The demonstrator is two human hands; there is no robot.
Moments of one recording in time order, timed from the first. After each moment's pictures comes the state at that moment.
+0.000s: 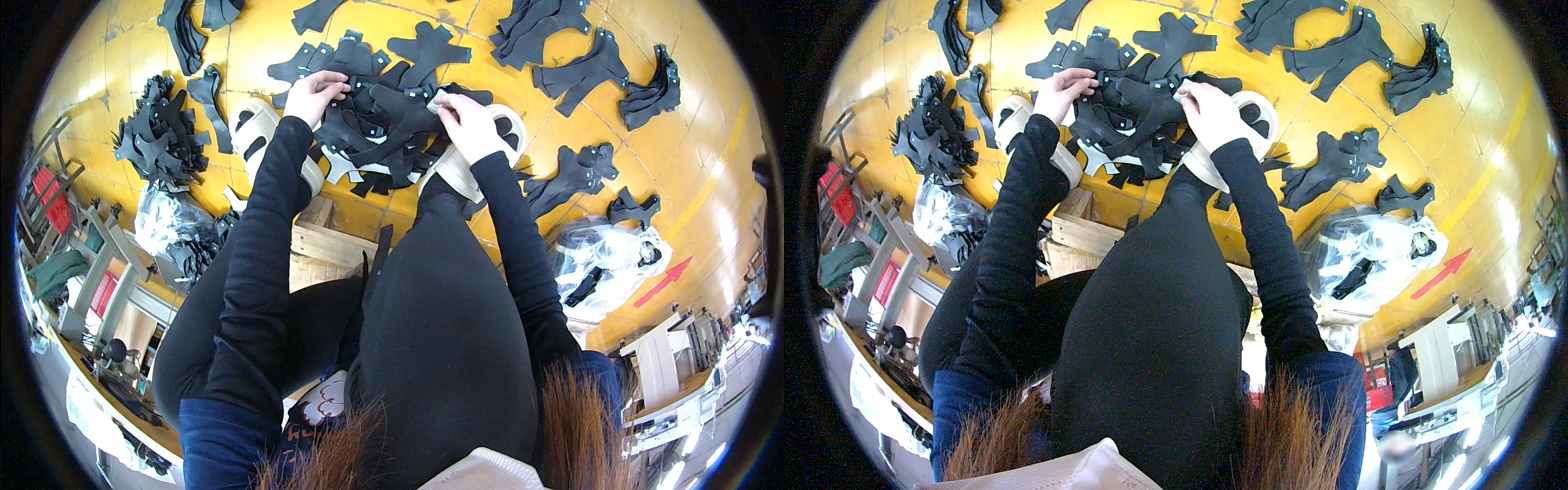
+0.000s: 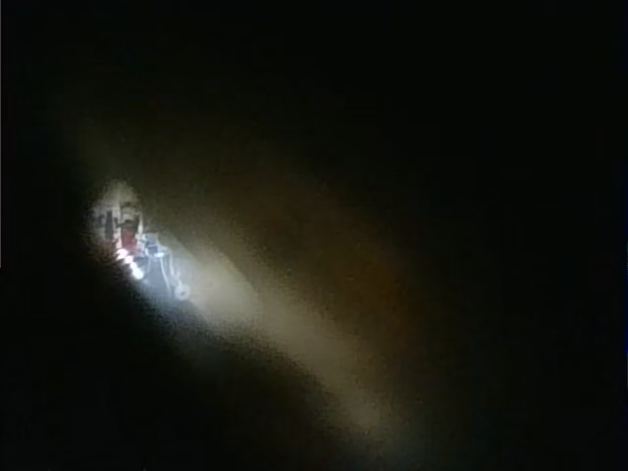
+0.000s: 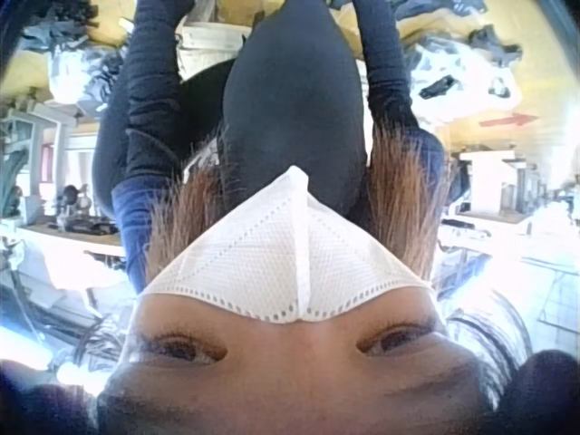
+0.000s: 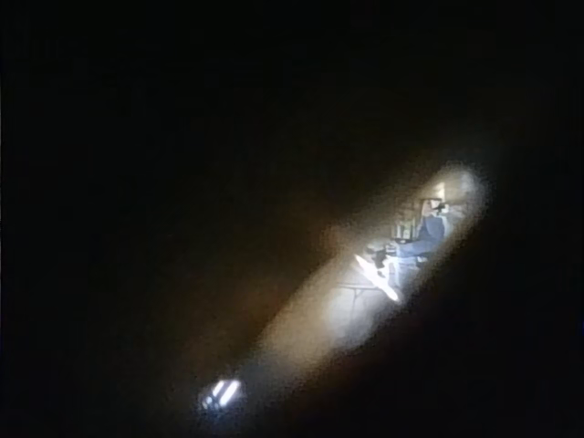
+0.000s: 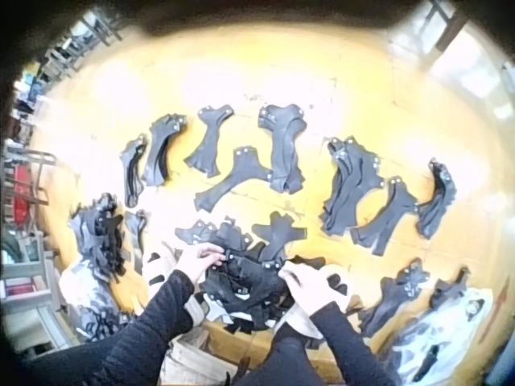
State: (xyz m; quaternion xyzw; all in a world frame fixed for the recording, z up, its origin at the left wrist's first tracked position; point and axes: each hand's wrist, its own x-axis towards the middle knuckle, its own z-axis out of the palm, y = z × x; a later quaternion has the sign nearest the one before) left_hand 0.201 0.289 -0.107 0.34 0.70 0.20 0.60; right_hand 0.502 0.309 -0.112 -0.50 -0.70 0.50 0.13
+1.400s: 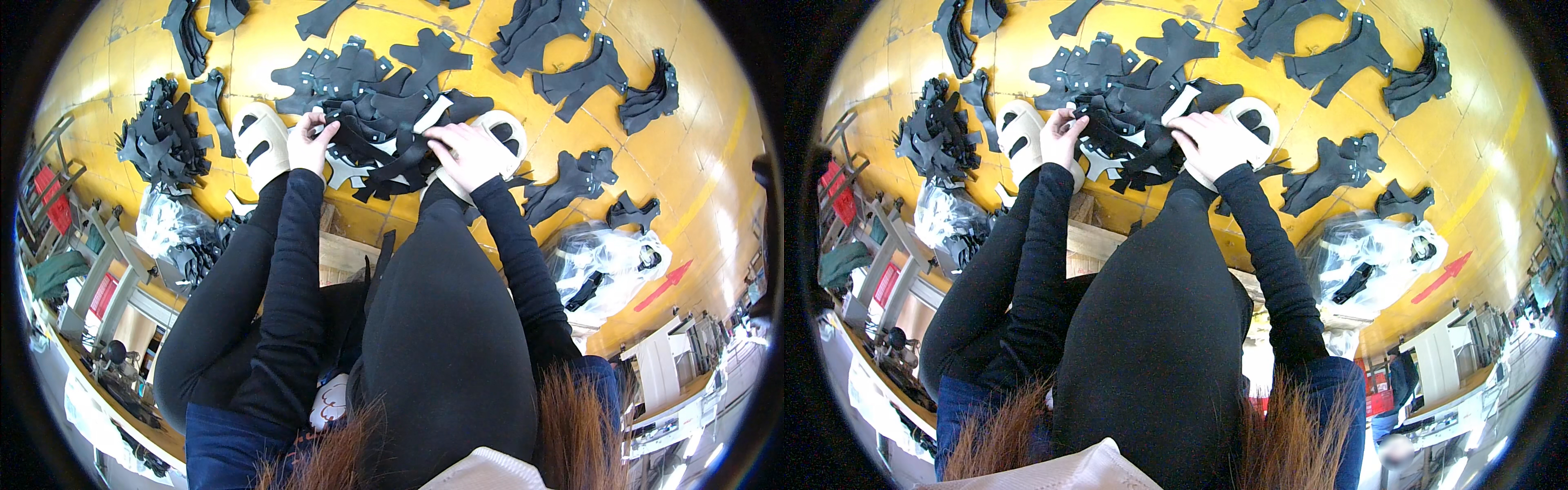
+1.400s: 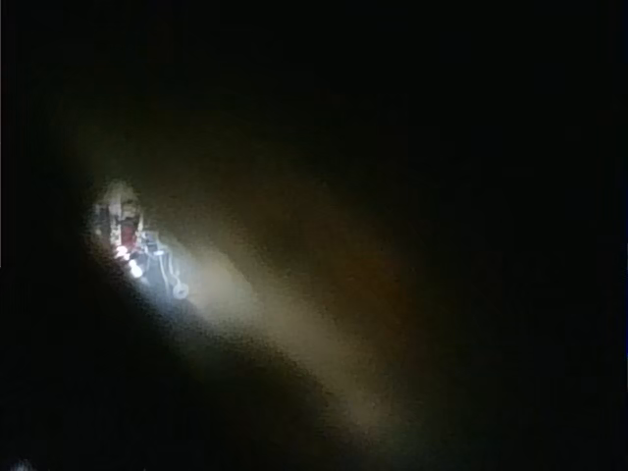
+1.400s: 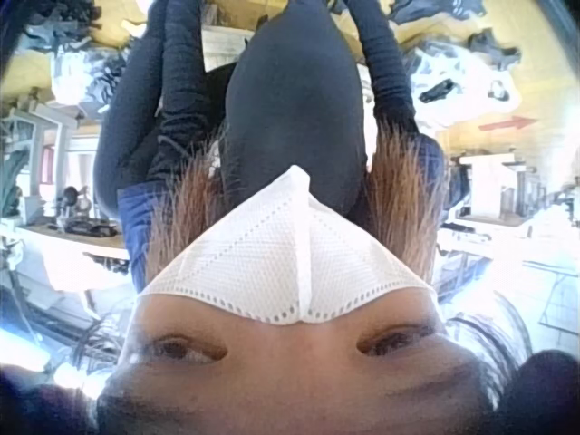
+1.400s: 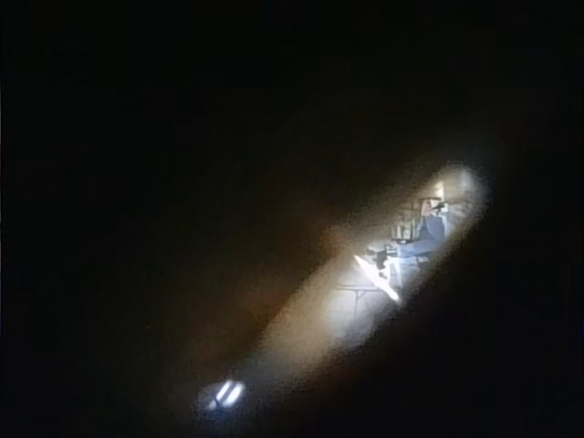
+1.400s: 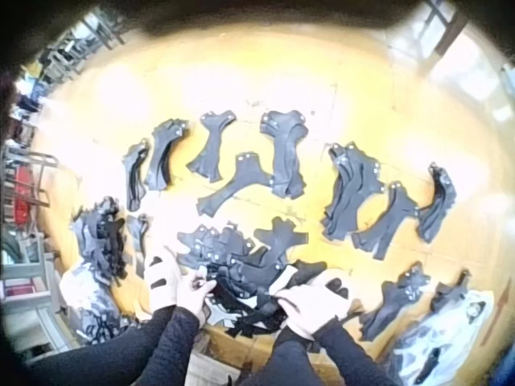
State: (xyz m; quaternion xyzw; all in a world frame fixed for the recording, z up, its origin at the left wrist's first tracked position) left_hand 0.225 0.214 -0.097 0.20 0.78 0.36 0.47; right_hand 0.509 0.286 -0.082 -0.43 -0.78 0.44 0.12
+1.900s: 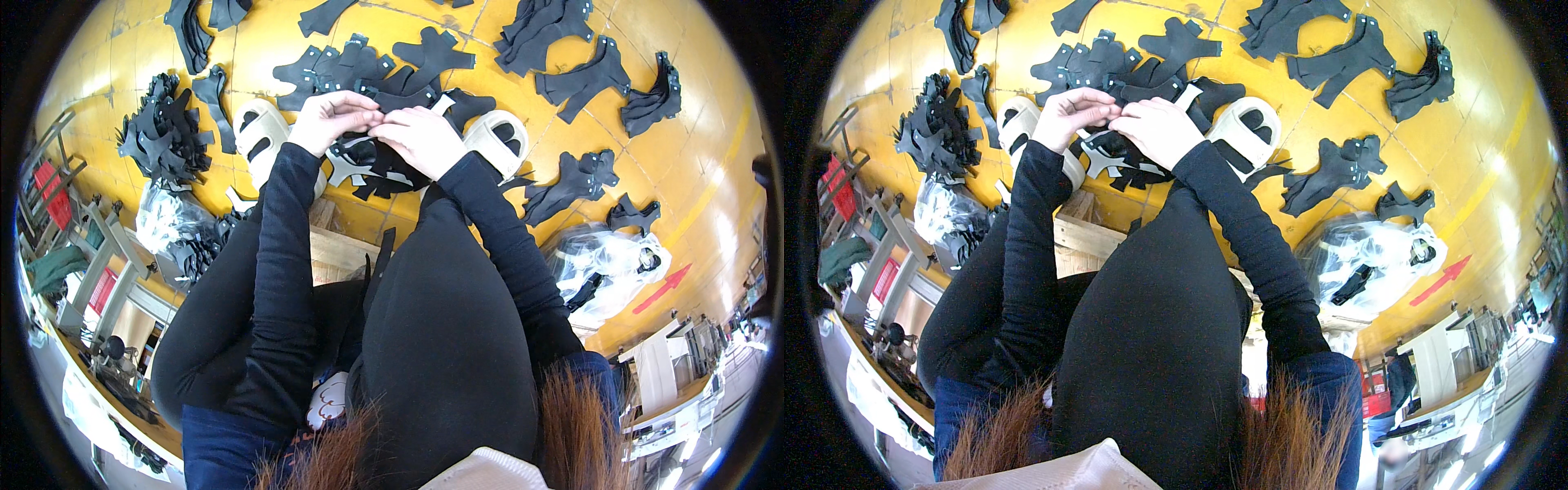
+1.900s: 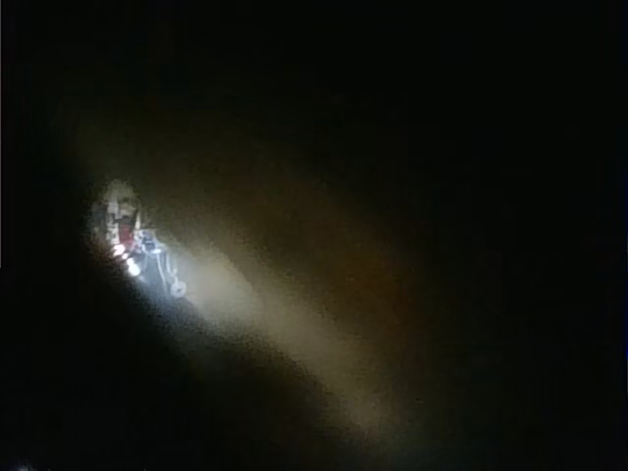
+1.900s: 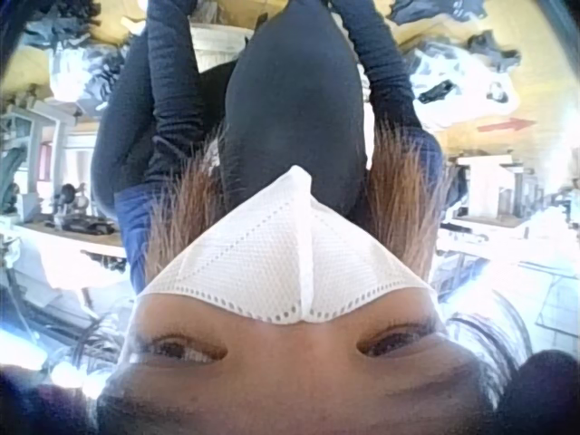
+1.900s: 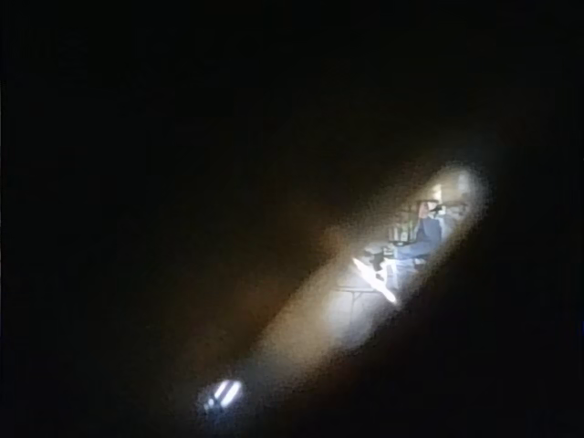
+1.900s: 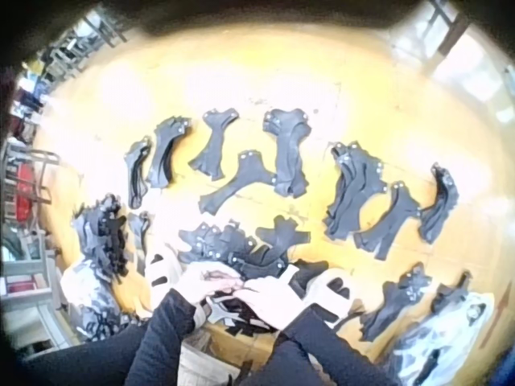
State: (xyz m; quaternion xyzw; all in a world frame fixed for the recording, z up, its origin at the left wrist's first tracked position) left_hand 0.233 0.284 -0.040 0.27 0.60 0.28 0.70; right_hand 0.449 0.310 -0.065 -0.27 -0.84 0.44 0.15
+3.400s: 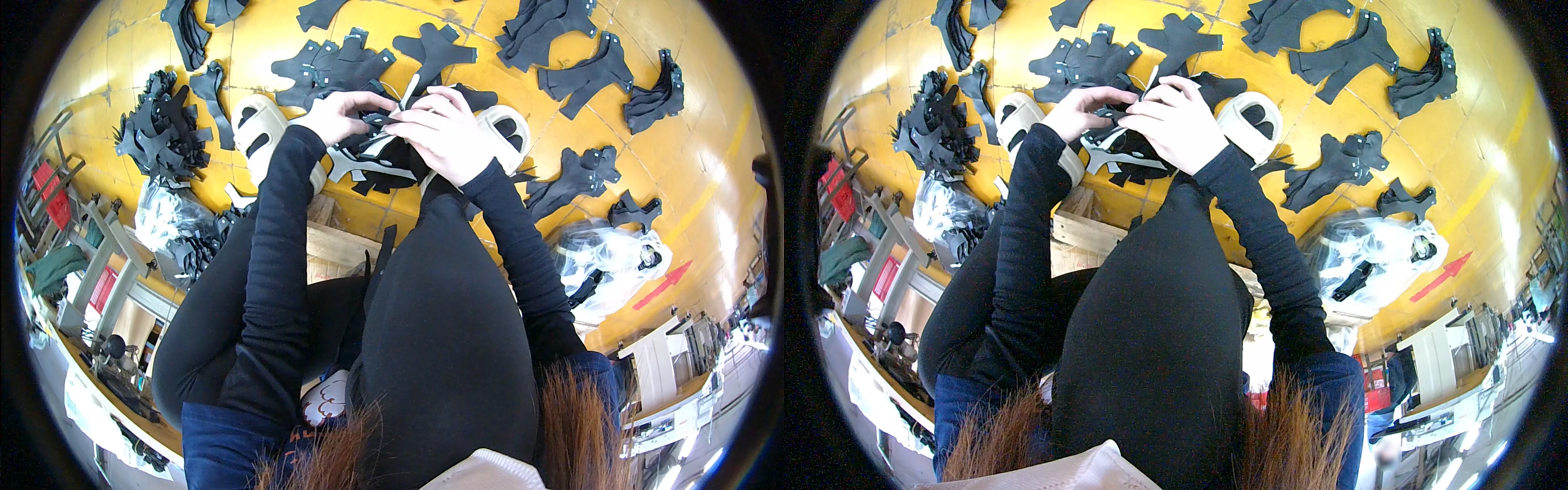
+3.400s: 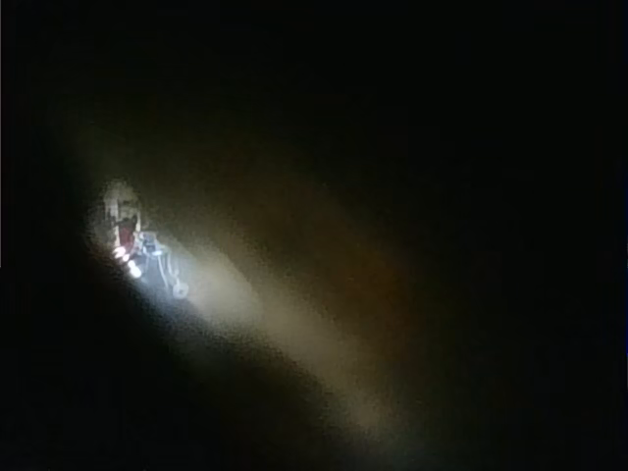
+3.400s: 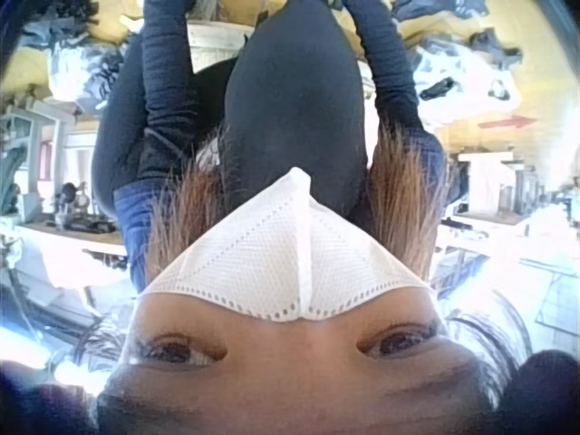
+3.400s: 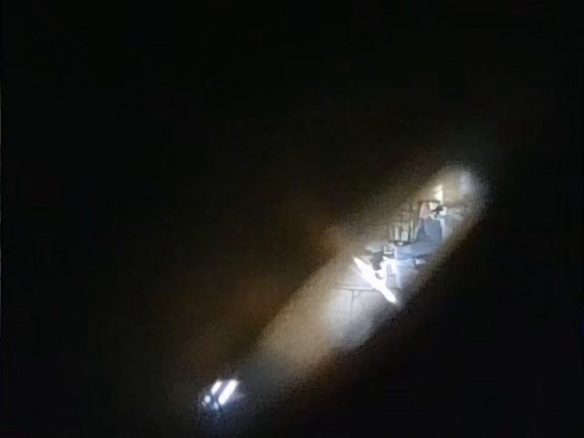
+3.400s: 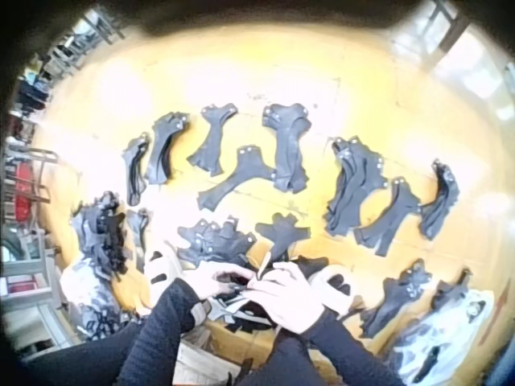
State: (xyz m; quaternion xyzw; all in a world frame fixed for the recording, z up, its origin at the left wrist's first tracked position) left_hand 0.237 0.296 -0.055 0.40 0.53 0.12 0.74; right_hand 0.470 0.321 -0.043 -0.28 -0.87 0.34 0.24
